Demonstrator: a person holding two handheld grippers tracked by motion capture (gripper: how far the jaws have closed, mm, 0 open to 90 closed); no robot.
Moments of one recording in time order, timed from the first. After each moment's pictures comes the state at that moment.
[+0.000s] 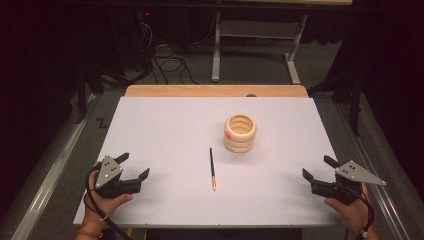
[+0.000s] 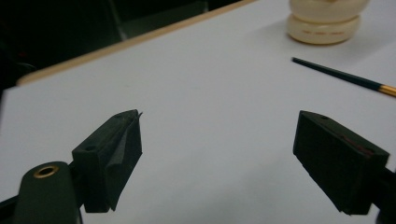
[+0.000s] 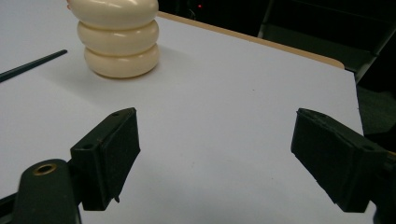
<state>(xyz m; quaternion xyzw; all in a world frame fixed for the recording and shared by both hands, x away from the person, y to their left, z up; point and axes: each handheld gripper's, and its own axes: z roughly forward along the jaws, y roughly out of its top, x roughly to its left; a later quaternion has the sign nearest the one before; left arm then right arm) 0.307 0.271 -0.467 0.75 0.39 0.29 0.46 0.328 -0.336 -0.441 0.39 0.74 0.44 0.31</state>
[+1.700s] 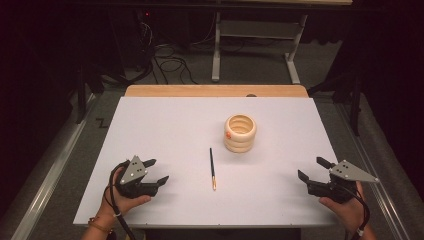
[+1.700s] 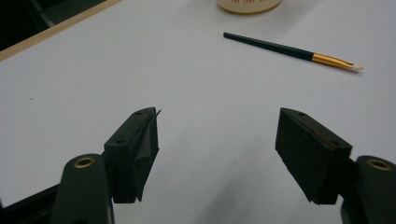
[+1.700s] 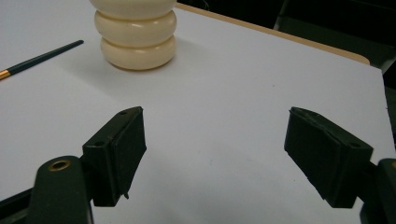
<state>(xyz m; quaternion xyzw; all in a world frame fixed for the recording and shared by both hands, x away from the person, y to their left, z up) 0.321 0.230 -0.470 0.82 0.30 0.23 0.43 0.331 -0.327 -0.444 0.38 0.76 0.43 0.29</state>
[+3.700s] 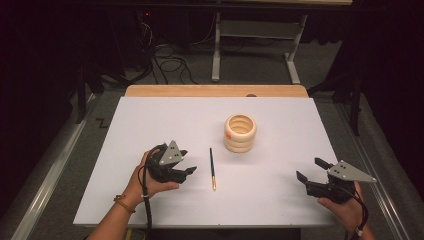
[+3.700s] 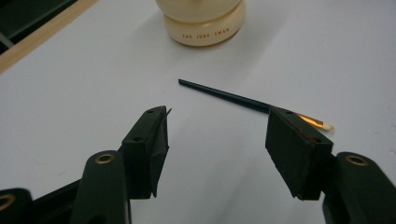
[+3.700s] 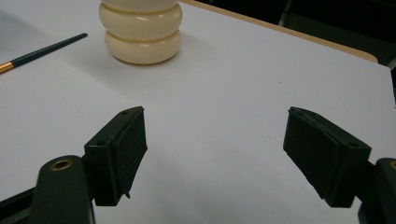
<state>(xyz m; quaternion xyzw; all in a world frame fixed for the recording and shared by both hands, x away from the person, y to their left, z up) 0.362 0.151 -0.437 0.86 0.25 0.18 0.40 0.331 -0.325 -0.446 0.37 0.77 0.43 0.28</state>
